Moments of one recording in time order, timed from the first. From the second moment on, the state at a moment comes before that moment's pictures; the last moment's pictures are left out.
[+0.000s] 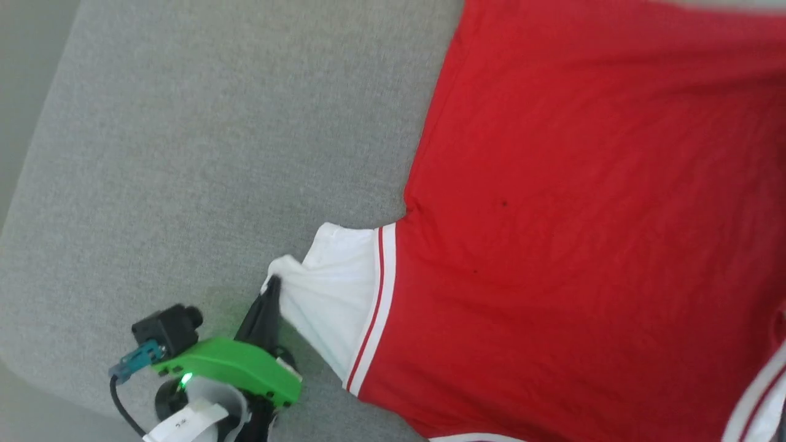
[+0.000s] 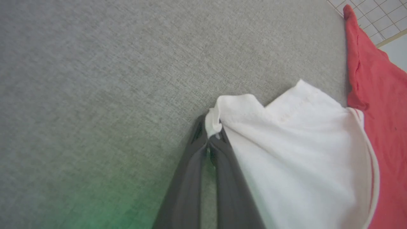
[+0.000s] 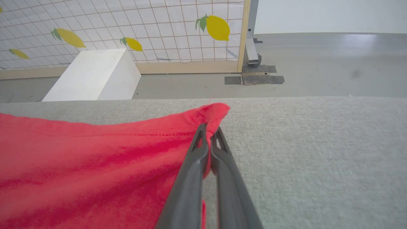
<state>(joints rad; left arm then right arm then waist) -0.02 0.10 -0.17 -0.01 -0.70 0.11 0.05 -0.74 -0.21 -0.45 0.35 -0.02 0.13 0.31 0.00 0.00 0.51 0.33</state>
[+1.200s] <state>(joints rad) 0.17 0.22 -0.16 -0.12 -0.69 0.22 0.19 -0.01 -0.05 -0.49 0.08 0.19 0.13 0.25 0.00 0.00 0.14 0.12</state>
